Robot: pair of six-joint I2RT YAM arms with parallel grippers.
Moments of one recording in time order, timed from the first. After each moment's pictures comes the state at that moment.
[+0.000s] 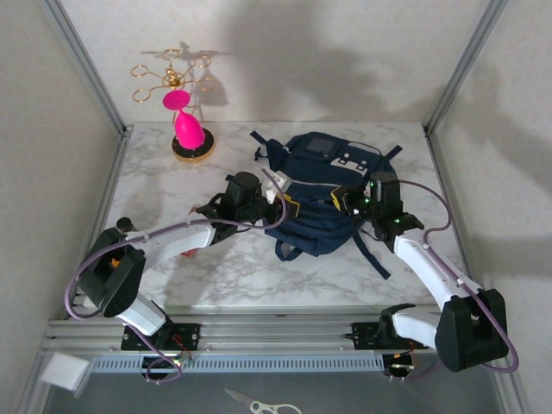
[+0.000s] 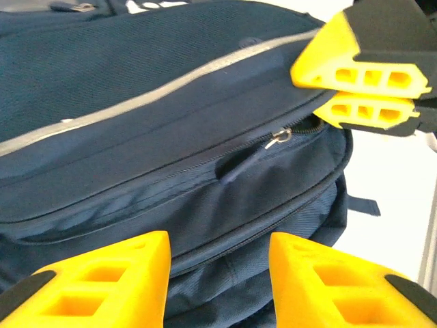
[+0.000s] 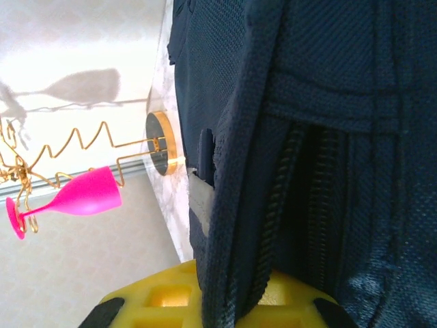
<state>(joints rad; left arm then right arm) -0.69 1.58 0.97 0.15 0.34 -0.20 0.27 1.17 0.76 -0.14 -0.37 1.32</state>
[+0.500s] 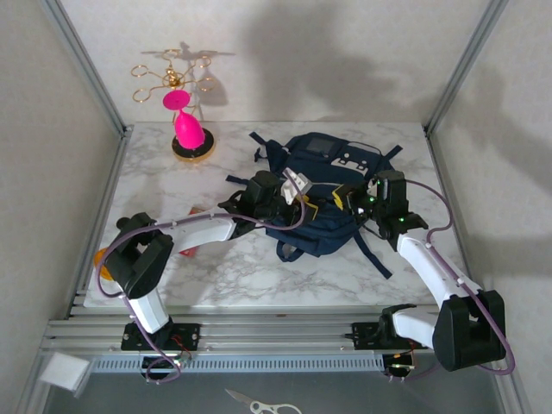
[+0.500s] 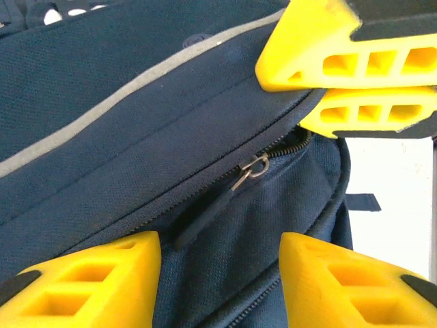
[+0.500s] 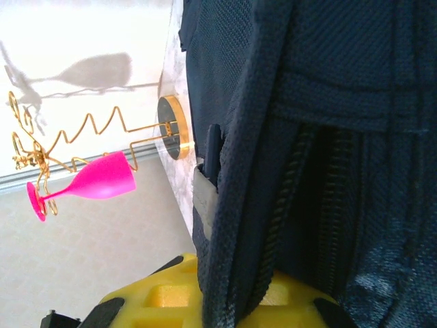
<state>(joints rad) -0.74 1.75 1.09 0.22 0.37 -0.13 0.23 1.17 0.76 -0.13 -0.48 1.32</state>
